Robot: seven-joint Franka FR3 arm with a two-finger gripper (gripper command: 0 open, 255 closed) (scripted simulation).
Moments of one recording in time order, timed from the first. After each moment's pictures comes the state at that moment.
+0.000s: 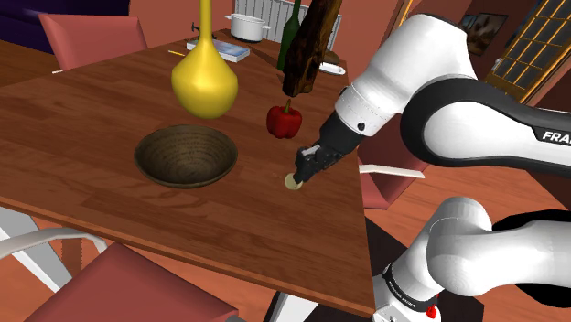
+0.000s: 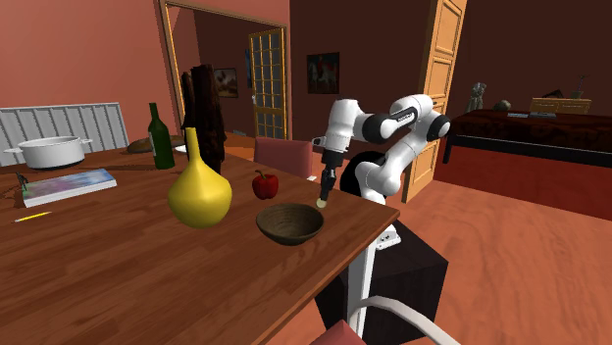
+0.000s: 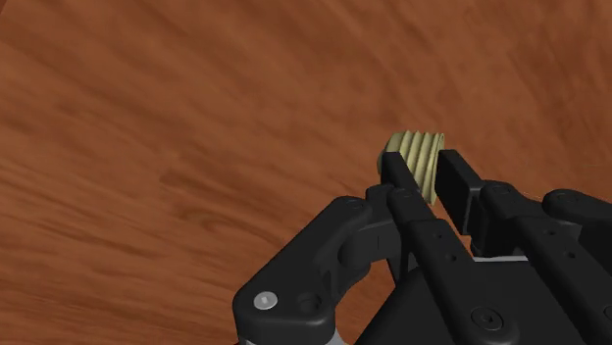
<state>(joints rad) 0.10 -0.93 0.32 -2.66 0.36 2.06 0.41</state>
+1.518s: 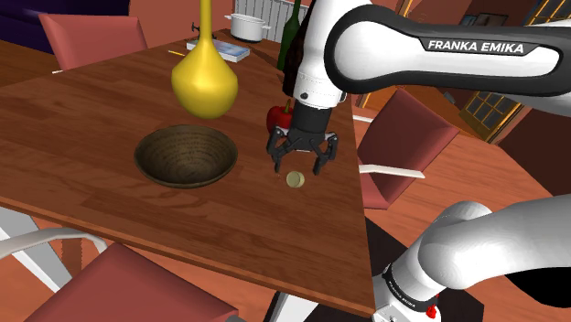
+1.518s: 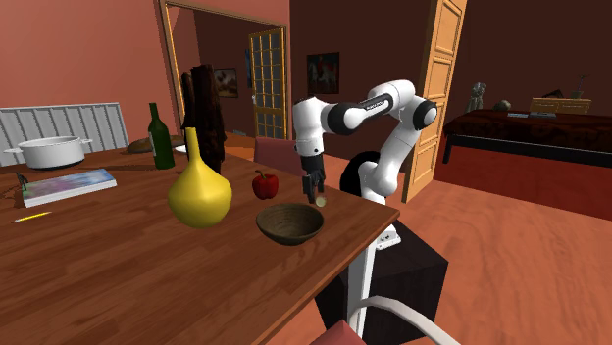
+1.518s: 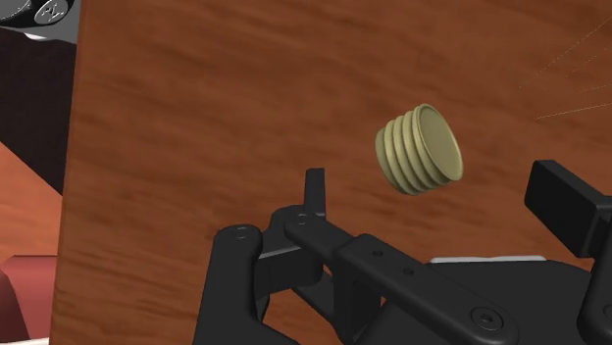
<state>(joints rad) -0.11 -0.54 0.40 -2.32 0.34 1.72 0.83</state>
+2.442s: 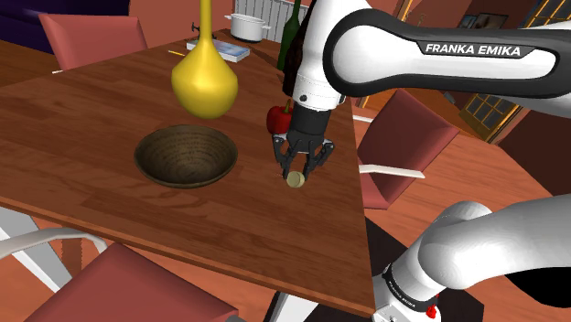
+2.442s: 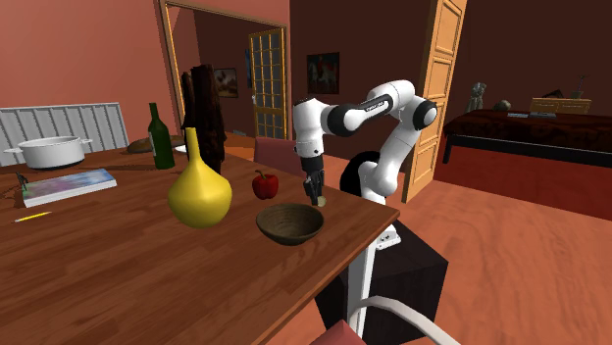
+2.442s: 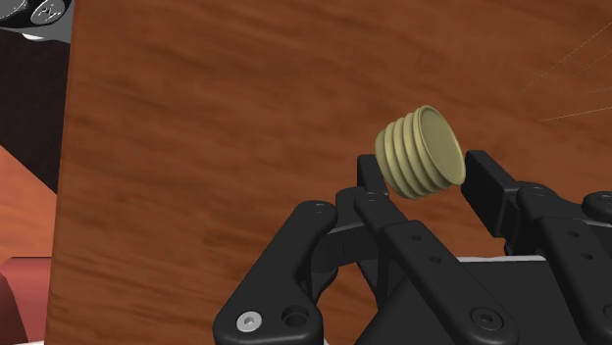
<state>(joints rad) -0.11 -0.54 0.41 -2.33 0.34 1.73 0.83</state>
